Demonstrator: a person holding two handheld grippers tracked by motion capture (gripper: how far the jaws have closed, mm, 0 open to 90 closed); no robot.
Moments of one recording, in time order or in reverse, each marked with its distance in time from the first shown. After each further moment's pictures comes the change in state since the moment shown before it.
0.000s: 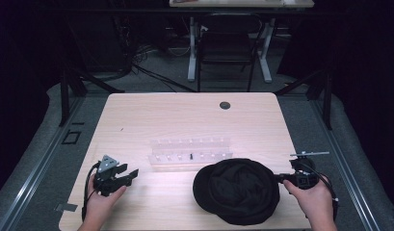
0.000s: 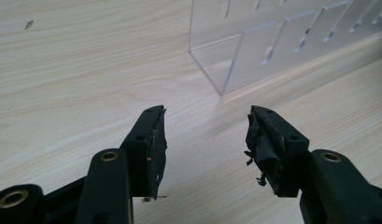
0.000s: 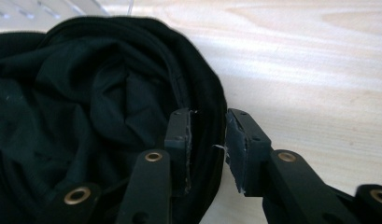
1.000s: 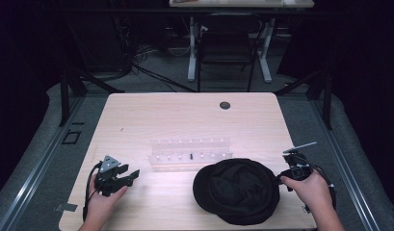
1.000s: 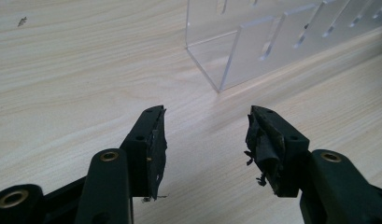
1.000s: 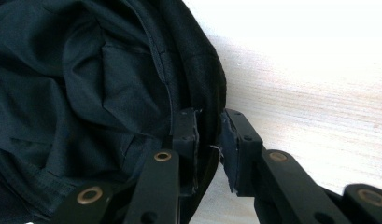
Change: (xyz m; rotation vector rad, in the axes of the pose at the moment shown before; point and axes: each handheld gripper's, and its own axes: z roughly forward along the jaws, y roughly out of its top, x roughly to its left) left arm -0.002 0.000 0.003 0.012 -0.003 0.003; right arm -0.010 0.021 0.025 0.257 0.020 0.027
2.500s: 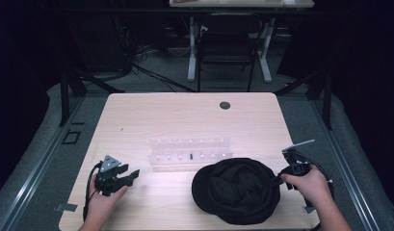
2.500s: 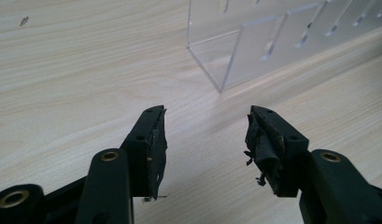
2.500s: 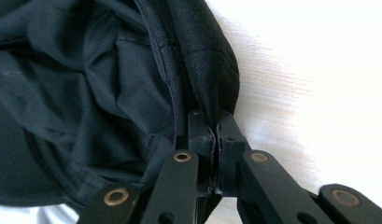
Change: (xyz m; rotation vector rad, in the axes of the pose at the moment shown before) left arm 0.000 0.000 0.001 0.005 0.007 0.003; right arm -0.009 0.011 0.005 0.111 0.146 0.044
